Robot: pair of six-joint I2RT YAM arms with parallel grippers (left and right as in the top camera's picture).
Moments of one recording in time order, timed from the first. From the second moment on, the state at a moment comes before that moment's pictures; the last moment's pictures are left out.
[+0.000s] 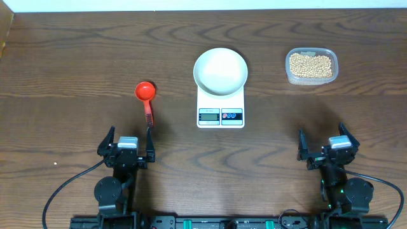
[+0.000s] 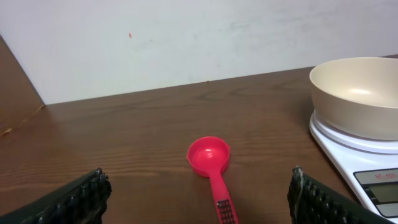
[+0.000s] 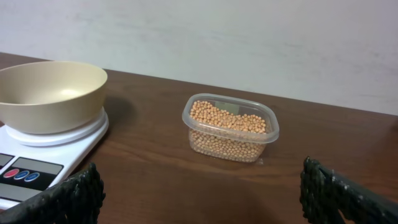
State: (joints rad) left arm 0.07 0.01 0.02 -0.10 0.10 0.17; right arm -0.06 0.01 0.01 -0.06 -0.18 -0.11
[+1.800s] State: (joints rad) left arm 0.07 0.36 0.02 -0.10 0.10 0.17; right arm -0.06 0.01 0.01 -0.06 -0.18 -0.11
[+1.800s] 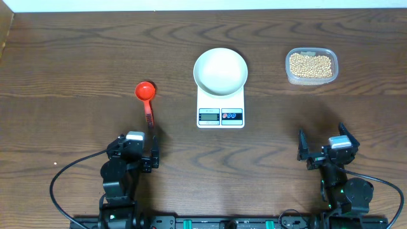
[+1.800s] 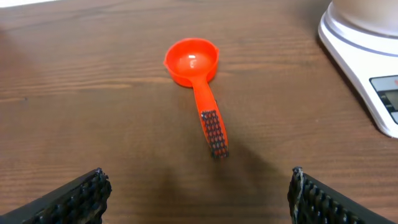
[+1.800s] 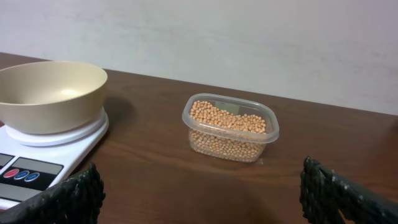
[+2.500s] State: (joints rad) left arm 0.07 0.40 0.02 -0.10 0.10 0.17; right arm -0.06 0.01 0.01 -0.06 -0.18 -0.11
